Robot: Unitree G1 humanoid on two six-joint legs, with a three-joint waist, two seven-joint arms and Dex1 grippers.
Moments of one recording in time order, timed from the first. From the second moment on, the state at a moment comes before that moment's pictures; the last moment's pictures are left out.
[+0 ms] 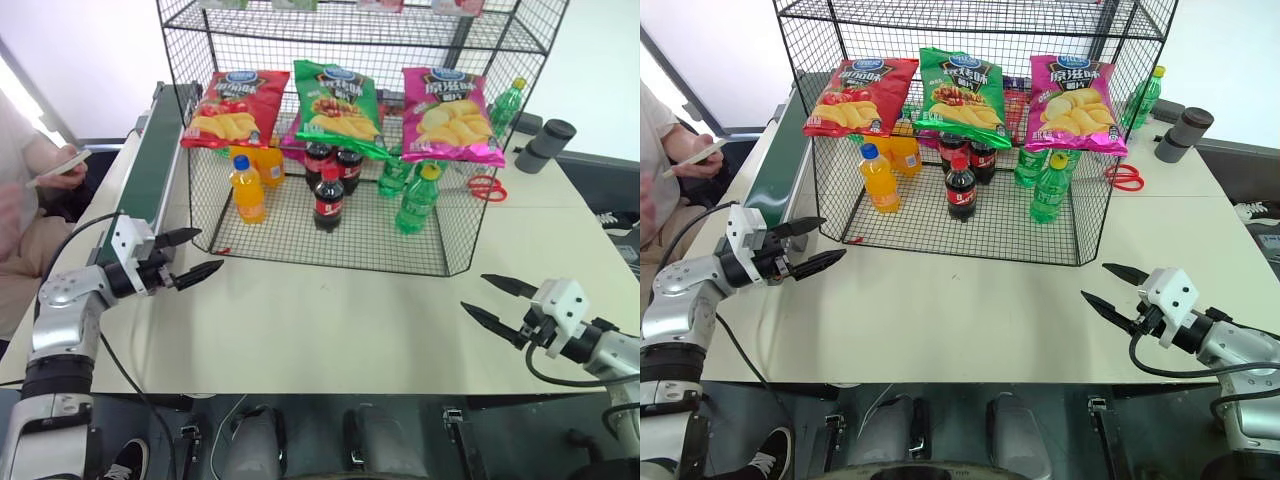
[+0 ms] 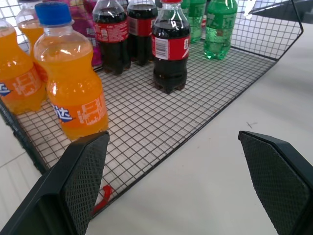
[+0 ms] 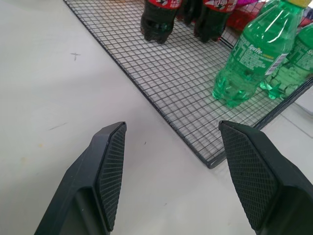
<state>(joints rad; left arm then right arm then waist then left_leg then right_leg) -0.38 0.68 0.20 0.45 -0.40 -0.04 -1.19 0.15 -0.73 -0.34 -0.06 0.35 -0.10 0.96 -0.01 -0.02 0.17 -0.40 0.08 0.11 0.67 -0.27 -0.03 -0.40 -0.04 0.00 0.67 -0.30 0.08</state>
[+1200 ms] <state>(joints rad) -0.48 0.62 0.18 0.65 -0.35 -0.21 -1.22 0.05 -0.77 -0.32 0.05 0.30 -0.18 0.98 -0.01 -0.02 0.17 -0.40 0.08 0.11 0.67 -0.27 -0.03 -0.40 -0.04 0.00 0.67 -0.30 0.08</state>
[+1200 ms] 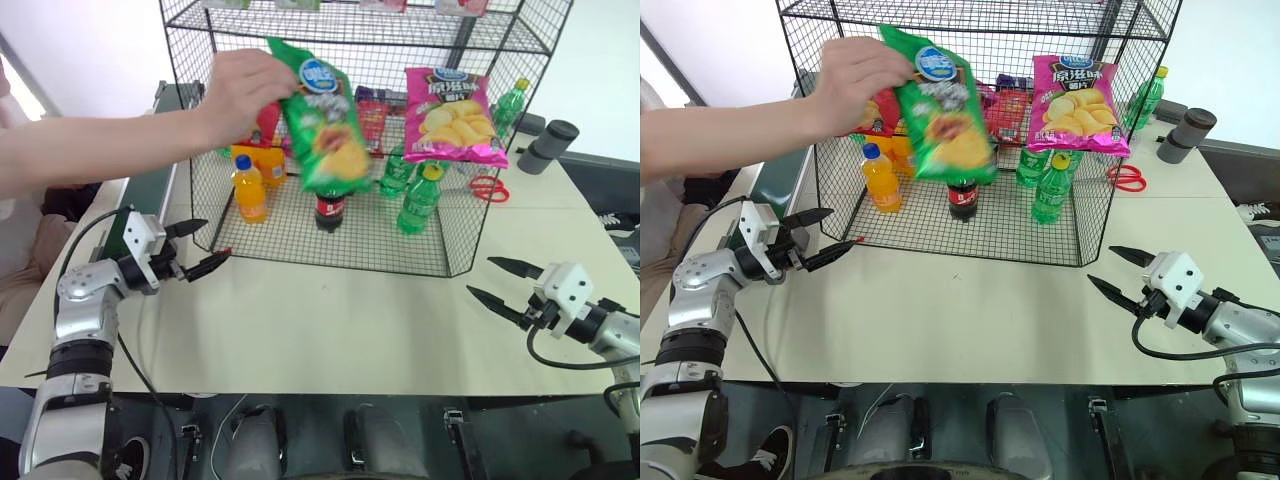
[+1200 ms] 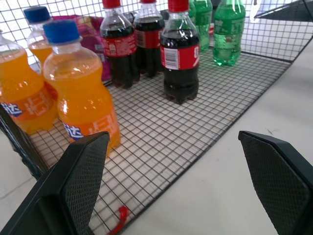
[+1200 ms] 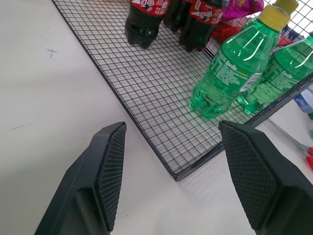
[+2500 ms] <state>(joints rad) -0.36 0.63 0.18 0.44 -0.37 -0.17 -1.15 0.00 -0.77 -0.29 0.12 0.28 -0.18 0.98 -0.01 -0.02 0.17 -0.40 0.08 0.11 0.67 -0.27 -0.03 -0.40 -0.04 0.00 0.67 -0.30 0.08</state>
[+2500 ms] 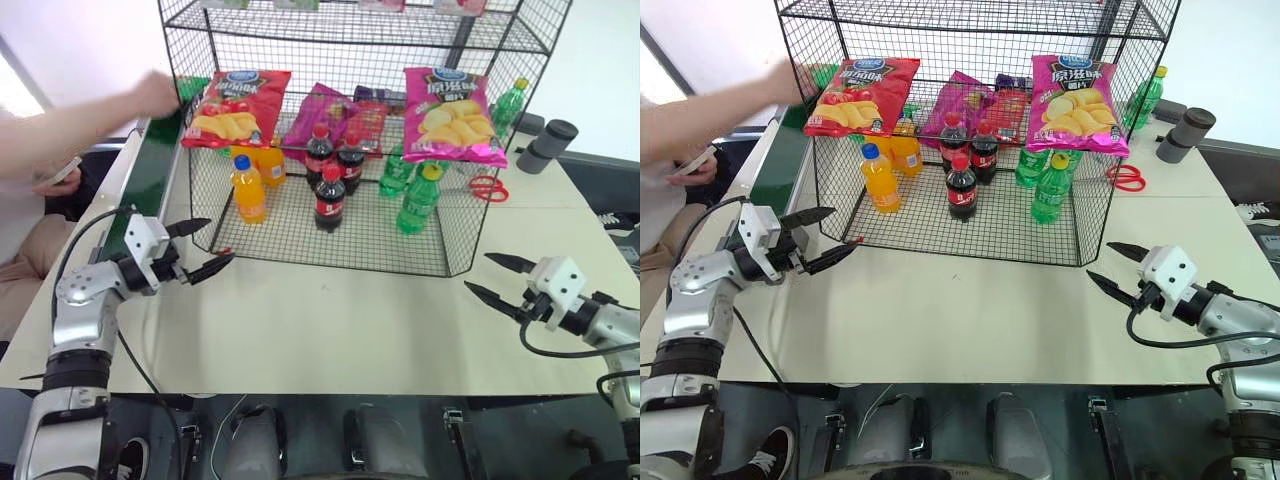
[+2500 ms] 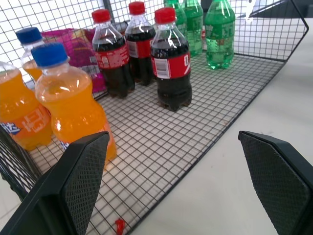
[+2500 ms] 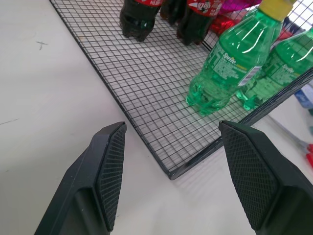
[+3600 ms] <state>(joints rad) -0.29 0.65 0.18 0.30 -0.38 0.01 -1.11 0.06 -0.79 -0.32 -0.02 0.34 -0.06 0.96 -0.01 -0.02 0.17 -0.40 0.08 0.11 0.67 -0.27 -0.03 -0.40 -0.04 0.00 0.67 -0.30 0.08</state>
